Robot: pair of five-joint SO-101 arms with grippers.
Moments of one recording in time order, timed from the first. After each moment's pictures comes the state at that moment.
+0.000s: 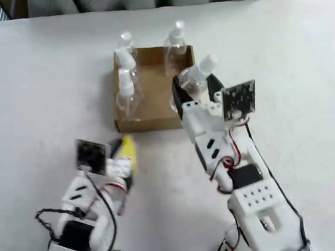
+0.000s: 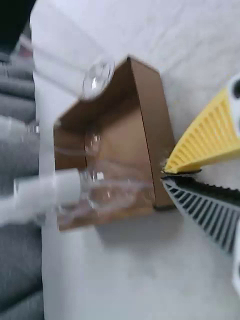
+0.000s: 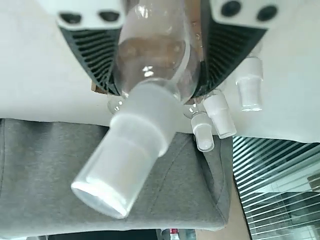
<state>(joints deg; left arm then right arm) 9.6 -99.2 95.4 38.1 7.2 -18.6 -50.2 71.2 -6.9 -4.2</state>
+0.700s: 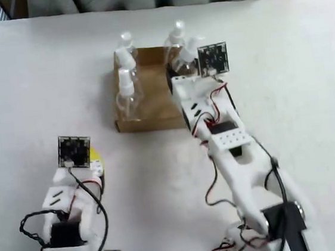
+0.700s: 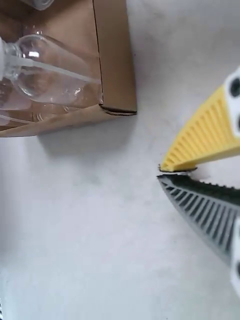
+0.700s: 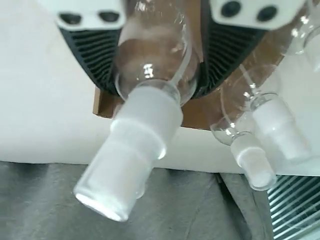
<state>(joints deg) -4.5 -99.3 97.4 45.4 -4.0 -15.8 -11.3 48.5 -11.6 -4.4</state>
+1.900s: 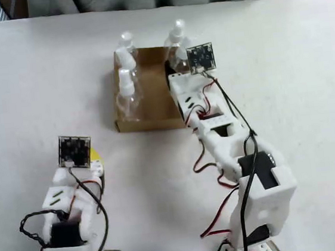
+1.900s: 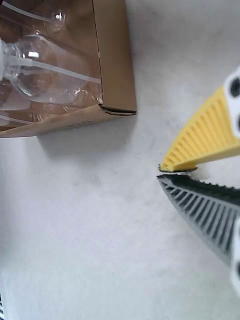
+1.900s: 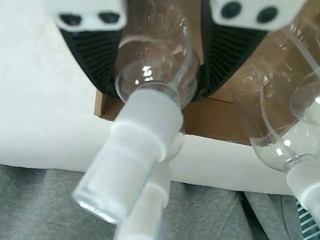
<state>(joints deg) -4.5 -99.3 97.4 45.4 -4.4 -14.9 16.3 36.4 -27.2 0.5</state>
